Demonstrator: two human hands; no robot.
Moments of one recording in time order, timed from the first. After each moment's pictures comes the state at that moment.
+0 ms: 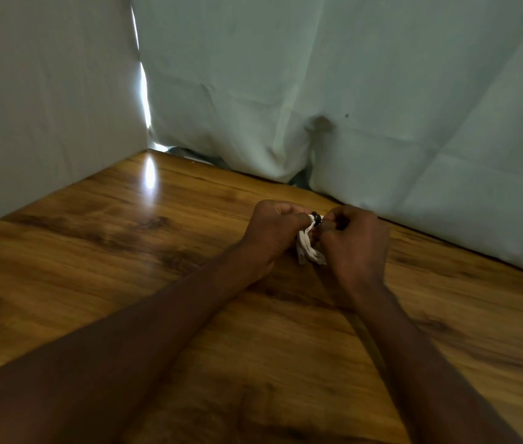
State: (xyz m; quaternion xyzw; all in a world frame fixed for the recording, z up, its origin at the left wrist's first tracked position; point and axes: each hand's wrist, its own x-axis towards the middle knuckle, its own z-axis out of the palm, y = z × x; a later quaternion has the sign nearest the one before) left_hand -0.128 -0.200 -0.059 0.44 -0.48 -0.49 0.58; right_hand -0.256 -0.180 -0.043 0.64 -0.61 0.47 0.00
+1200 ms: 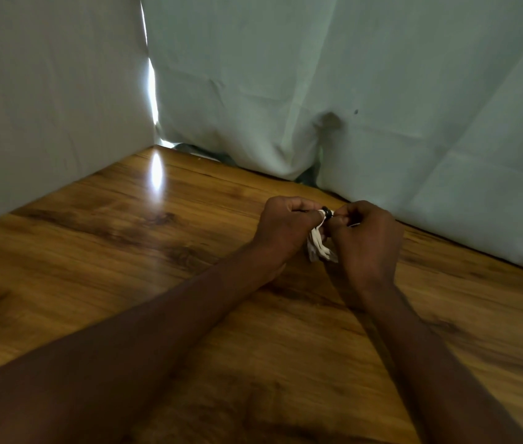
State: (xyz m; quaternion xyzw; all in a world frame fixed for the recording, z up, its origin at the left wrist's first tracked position) left_hand -0.134 -0.201 -0.061 0.43 -0.50 -0.45 0.60; right_hand -0.260 -0.181 -0.045 0.63 -0.59 0.51 0.01
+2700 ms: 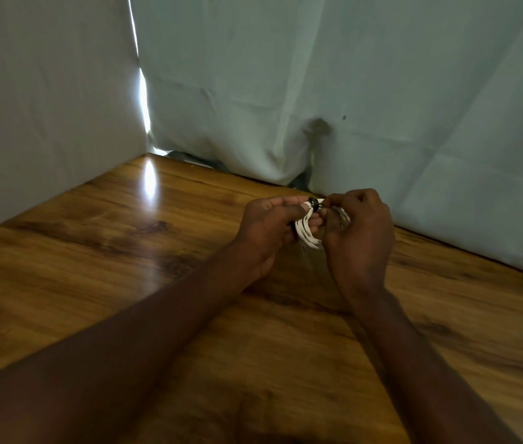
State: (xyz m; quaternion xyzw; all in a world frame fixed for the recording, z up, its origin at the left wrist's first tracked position) left_hand -0.121 -0.186 -0.042 0.32 -0.38 -0.62 0.61; right_hand -0.258 -0.180 -0.042 0.67 -0.54 0.51 0.11
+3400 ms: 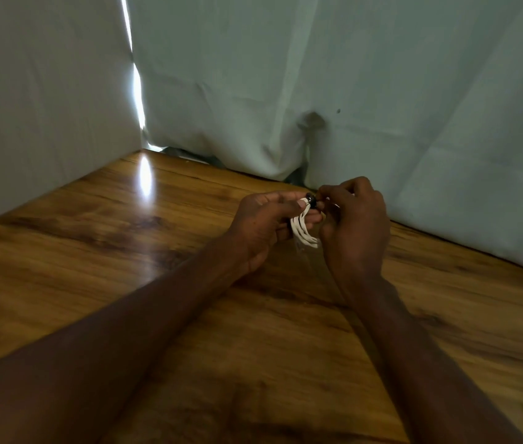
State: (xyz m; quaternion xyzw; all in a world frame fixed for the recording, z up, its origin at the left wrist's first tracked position) left_hand -0.116 -0.184 -0.044 0.30 -0.42 -0.63 0.58; right_hand -0.262 -0.180 -0.038 0.69 -0.52 0.48 0.15
